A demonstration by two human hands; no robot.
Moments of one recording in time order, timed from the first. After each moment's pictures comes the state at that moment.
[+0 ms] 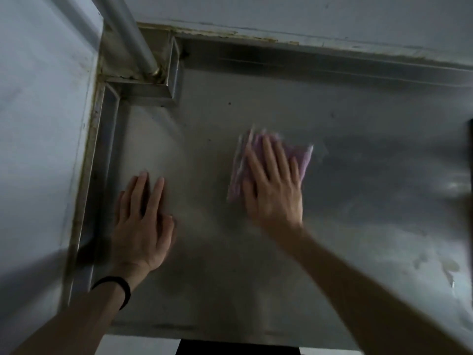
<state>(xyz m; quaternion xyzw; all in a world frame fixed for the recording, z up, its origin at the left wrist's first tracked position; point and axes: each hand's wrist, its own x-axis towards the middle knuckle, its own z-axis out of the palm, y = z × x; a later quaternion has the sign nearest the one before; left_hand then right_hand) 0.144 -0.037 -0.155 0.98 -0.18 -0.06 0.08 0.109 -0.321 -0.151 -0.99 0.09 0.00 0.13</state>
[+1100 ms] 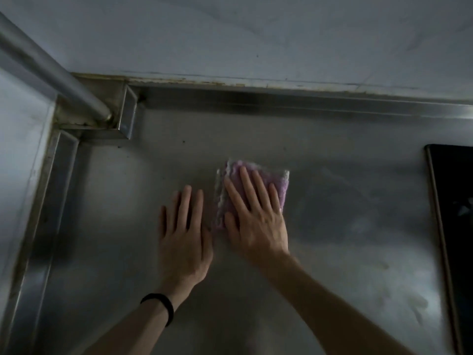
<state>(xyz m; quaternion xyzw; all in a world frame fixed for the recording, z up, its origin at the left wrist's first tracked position) 0.126 -0.206 -0.166 0.97 -0.20 -0.05 0.08 0.102 -0.387 -0.146 -0.98 0.07 0.04 0.16</state>
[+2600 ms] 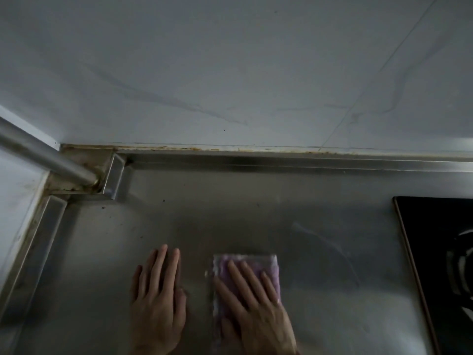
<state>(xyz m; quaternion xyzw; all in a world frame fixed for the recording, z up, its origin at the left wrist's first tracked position) 0.125 -0.218 -0.160 0.98 -0.20 0.05 0.08 0.030 -0.425 -0.148 -0.99 -0.06 0.04 0.14</state>
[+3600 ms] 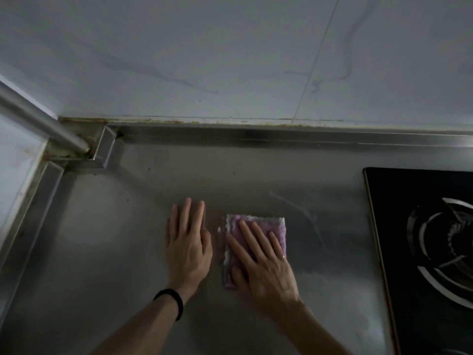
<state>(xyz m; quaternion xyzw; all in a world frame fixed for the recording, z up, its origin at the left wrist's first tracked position) 0.099 -0.326 -0.155 0.98 -0.13 -0.04 0.13 -0.008 -0.495 -0.161 -0.99 -0.02 0.01 0.15</state>
